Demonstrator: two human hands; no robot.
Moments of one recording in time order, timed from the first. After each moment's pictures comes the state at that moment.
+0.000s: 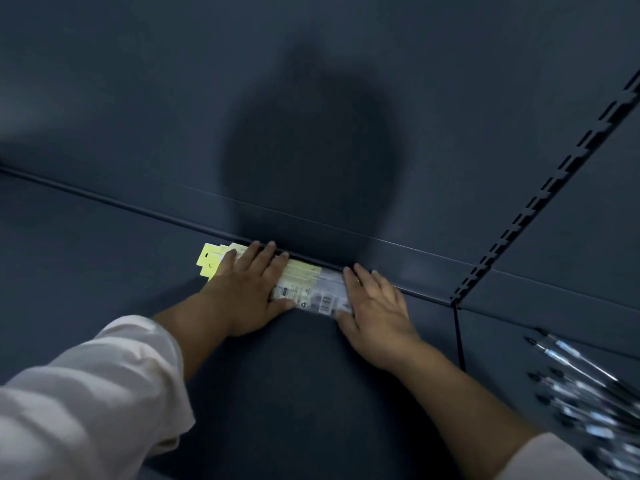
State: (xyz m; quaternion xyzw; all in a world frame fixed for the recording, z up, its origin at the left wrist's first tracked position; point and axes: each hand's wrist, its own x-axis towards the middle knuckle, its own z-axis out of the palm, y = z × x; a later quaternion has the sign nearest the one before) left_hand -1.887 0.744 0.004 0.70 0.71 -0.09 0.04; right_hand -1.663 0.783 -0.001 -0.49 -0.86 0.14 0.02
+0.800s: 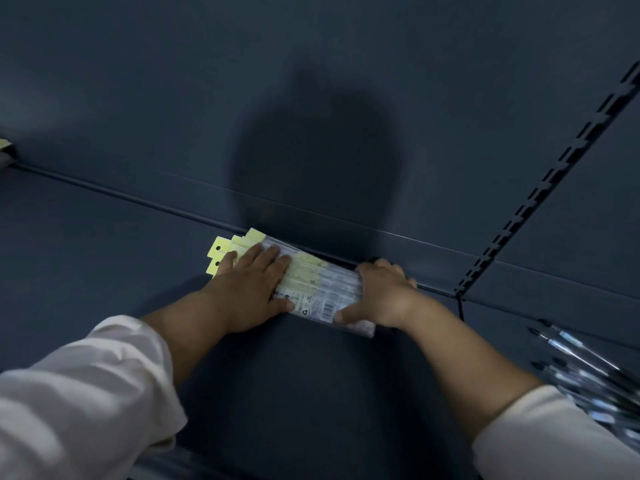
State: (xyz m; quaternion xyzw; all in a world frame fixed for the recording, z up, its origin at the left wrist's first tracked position) left_hand -1.889 0.723 0.015 0.70 0.71 -0.07 0.09; right_hand -1.680 0.795 0.039 -0.55 -0.82 0.16 -0.09
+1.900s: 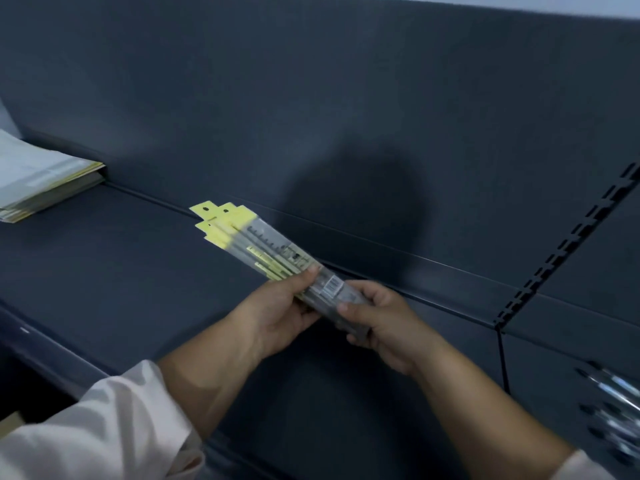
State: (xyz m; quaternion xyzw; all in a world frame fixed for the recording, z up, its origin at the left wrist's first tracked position) left_hand -1.867 0.686 0.049 0.15 0.43 0.63 0.63; right_hand -1.714 0.742 0.045 -0.38 -0.55 0.71 0.23
